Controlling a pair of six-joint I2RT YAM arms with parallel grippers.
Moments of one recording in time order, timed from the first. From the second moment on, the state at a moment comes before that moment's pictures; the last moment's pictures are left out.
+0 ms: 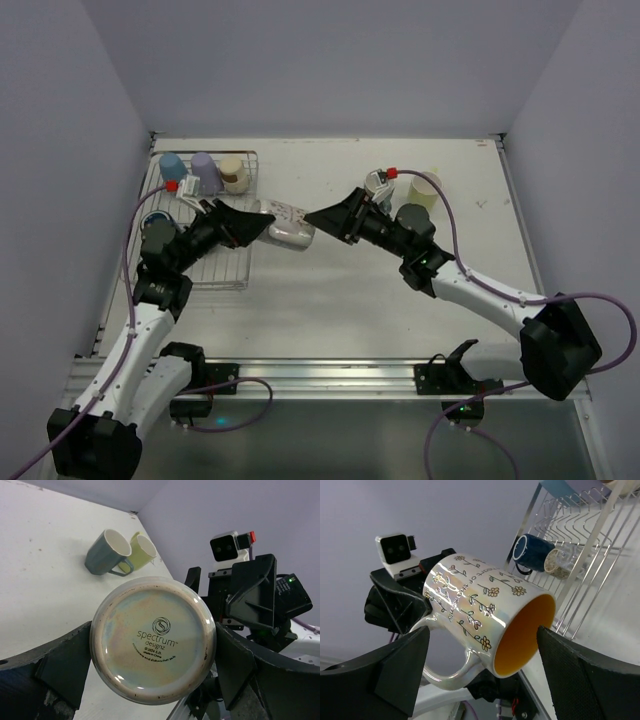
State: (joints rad) left arm -0.16 0.79 0.59 0.23 0.60 -0.84; right arm 0.67 1.28 0.75 0.57 -0.35 1.13
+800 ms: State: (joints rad) left arm -0.25 0.61 0.50 0.48 0.67 -0.99; right arm 0.81 1.30 0.71 1.03 -0.44 1.40
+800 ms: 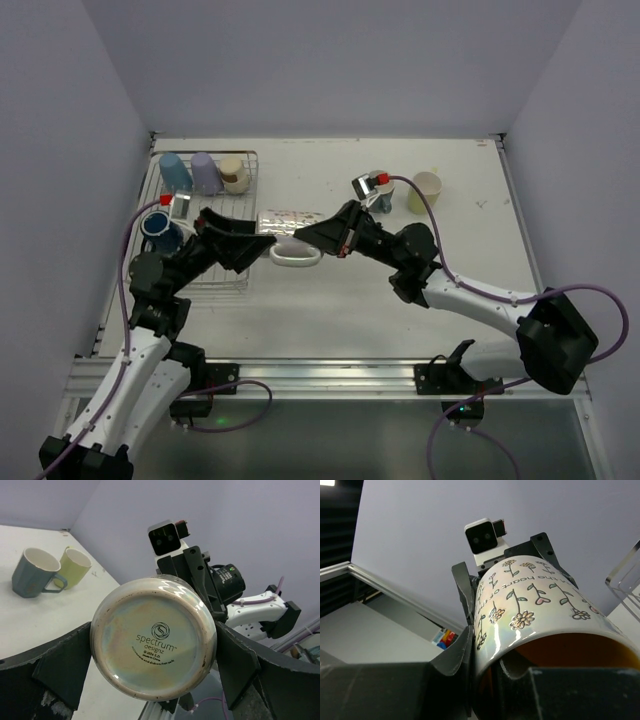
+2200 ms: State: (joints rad) left arm -0.28 0.49 0.66 -0.32 -0.16 -0.33; right arm 0.66 2.31 2.19 -0.81 0.07 0.02
